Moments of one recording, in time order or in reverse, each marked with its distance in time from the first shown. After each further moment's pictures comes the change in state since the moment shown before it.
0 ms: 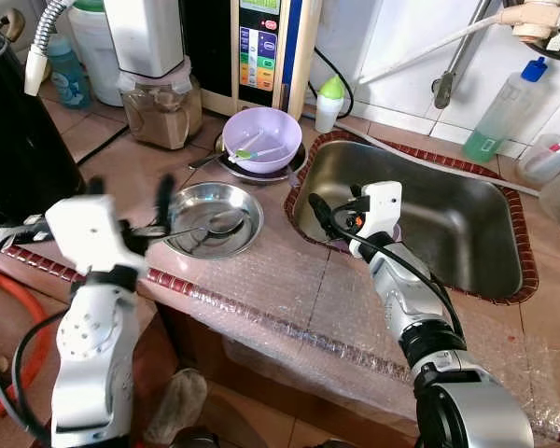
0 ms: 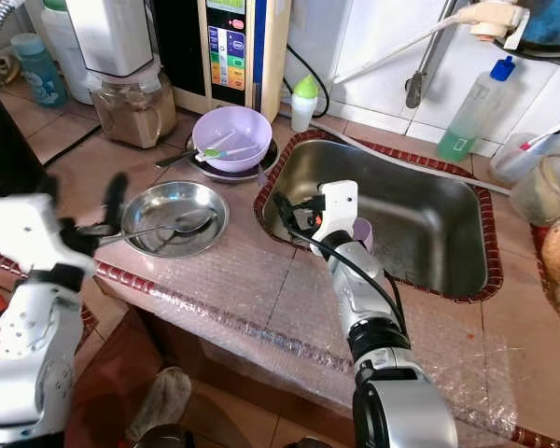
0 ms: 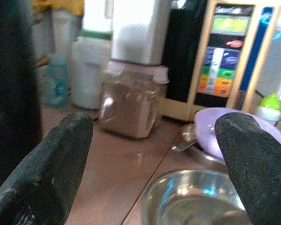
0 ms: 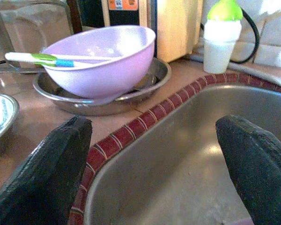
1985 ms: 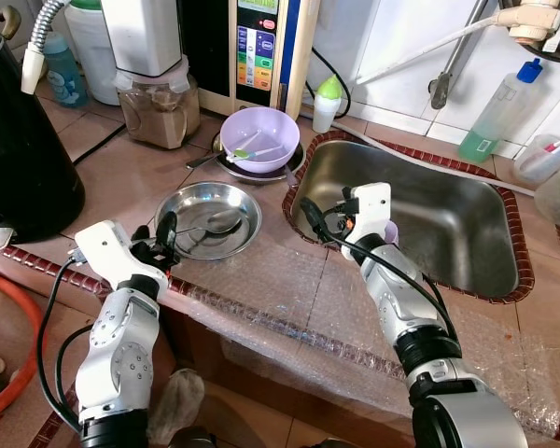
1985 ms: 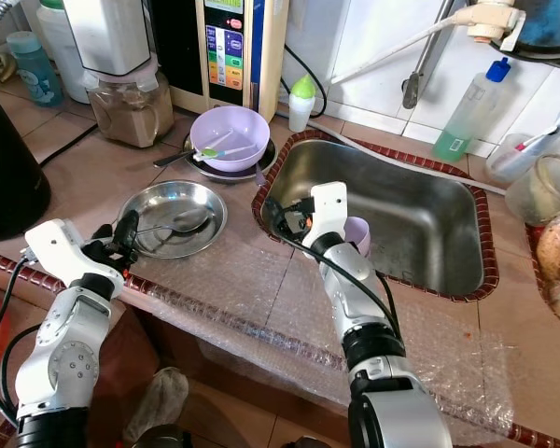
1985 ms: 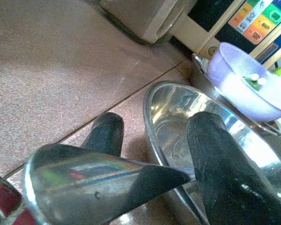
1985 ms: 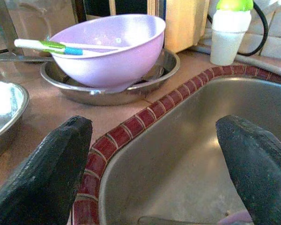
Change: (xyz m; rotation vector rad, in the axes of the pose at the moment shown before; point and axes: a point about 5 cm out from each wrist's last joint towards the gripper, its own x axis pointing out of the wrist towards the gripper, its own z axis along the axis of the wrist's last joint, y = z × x) left arm 0.011 -0.001 -0.063 -0.411 0.323 0.068; right arm -0.002 0.012 -0.006 -0.002 0.042 0.002
